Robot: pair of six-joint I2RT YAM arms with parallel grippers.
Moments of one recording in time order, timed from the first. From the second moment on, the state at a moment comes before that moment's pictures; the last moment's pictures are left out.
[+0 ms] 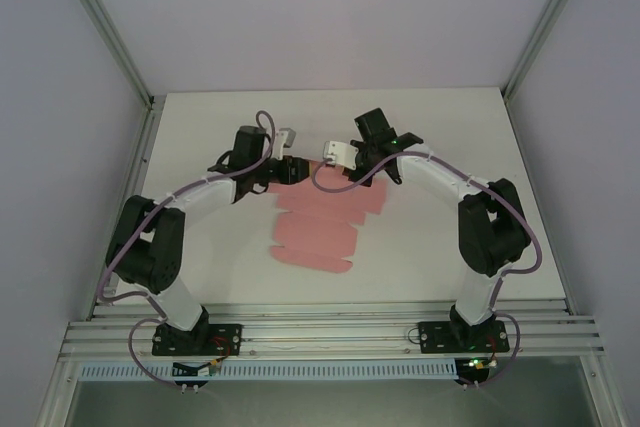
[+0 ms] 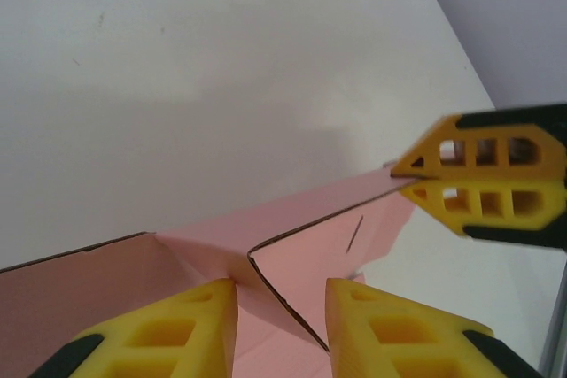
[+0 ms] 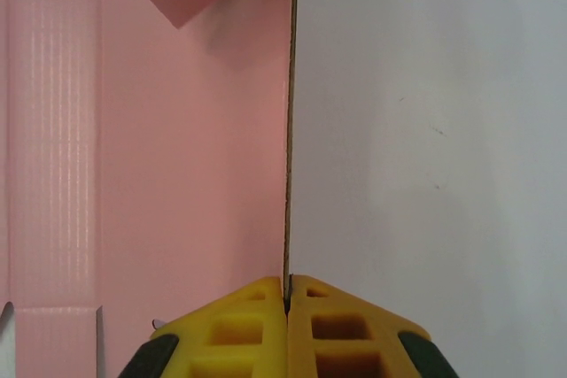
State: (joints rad) left arm -0.37 1.68 1.03 0.02 0.55 -0.35; right arm 0.54 1.81 1.40 -0.55 -0.20 -0.94
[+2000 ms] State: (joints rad) left arm -0.15 1.34 0.56 0.26 0.63 -0.45; right arm 0.48 1.58 1.30 -0.53 -0.43 -0.85
